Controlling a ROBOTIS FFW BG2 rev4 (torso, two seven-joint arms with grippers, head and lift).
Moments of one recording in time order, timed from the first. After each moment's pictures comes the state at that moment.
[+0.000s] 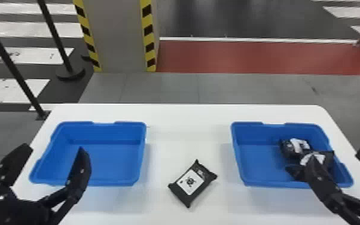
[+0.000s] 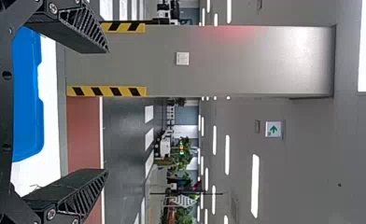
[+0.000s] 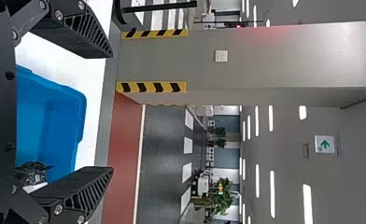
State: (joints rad) left arm 0.85 0.03 0.14 -2.35 0.11 -0.21 -0.12; right arm 0.88 -0.04 -0.25 -2.53 -0.19 0.14 0.33
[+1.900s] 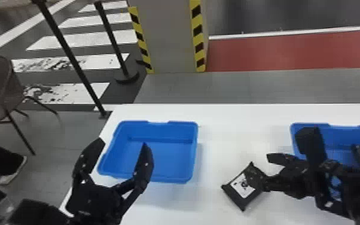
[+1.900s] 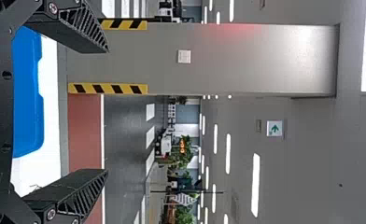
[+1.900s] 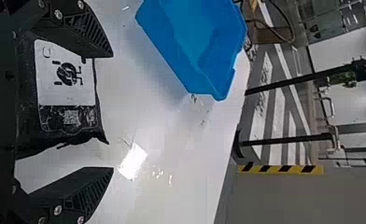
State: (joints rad) left arm 0.84 0.03 0.12 -2.35 0.10 -0.18 -0.12; right arm -0.03 -0.22 0.28 -1.69 -0.05 0.65 0.62
